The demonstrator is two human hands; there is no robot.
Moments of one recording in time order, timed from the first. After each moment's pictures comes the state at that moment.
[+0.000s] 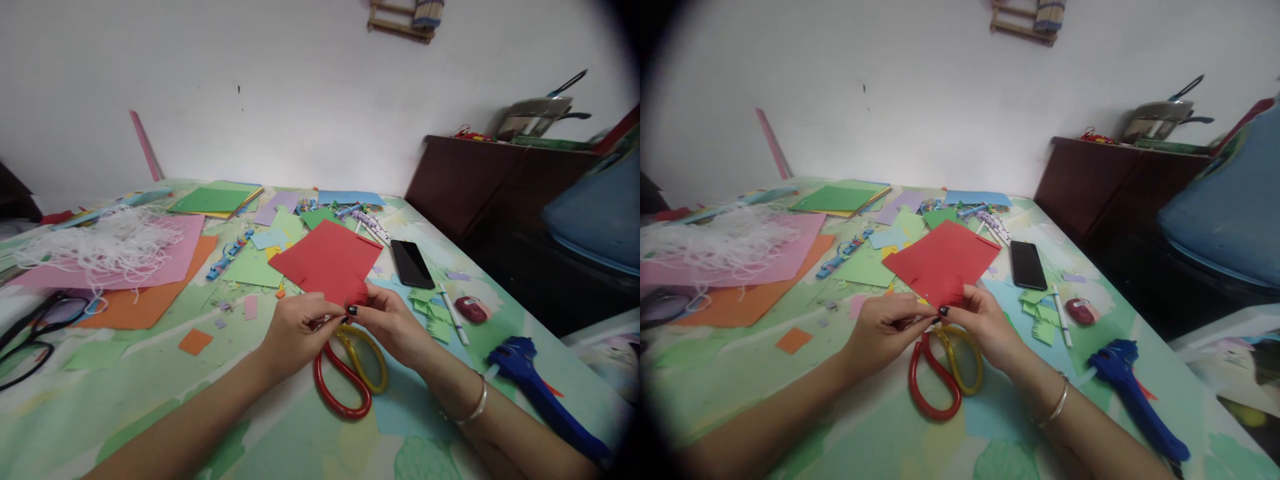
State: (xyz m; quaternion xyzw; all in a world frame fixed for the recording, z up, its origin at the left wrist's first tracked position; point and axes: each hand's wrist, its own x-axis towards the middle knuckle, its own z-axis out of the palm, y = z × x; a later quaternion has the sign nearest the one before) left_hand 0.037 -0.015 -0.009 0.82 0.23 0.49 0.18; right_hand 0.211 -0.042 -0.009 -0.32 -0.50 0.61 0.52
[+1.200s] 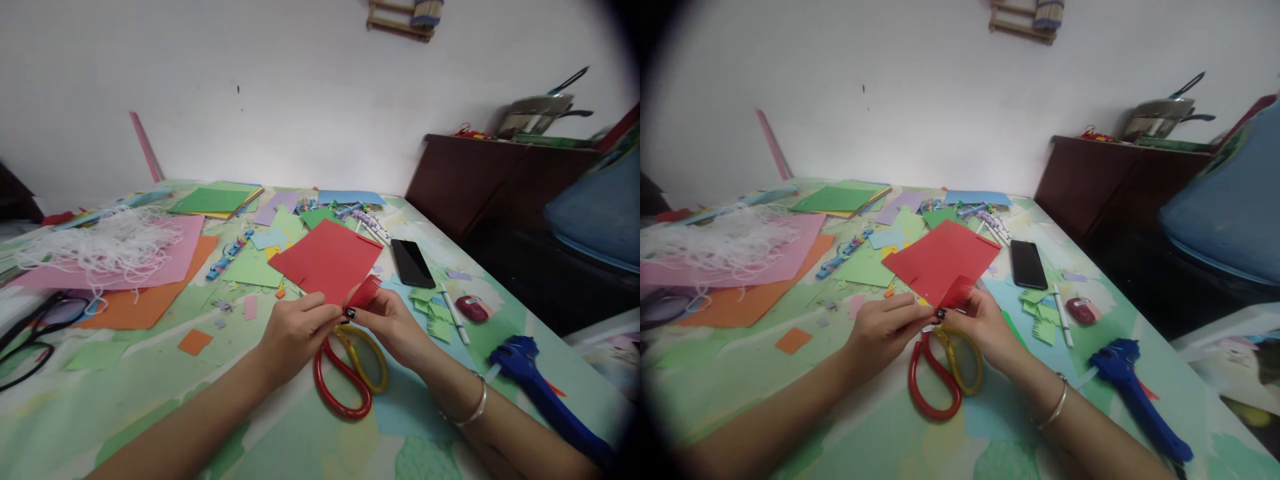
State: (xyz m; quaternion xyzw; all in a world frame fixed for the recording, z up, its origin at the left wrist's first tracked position) left_hand 0.034 -0.011 -0.020 0.86 0.21 0.47 0.03; right_hand 0.210 -0.044 -0.012 -0.34 -0.53 0.57 0.53
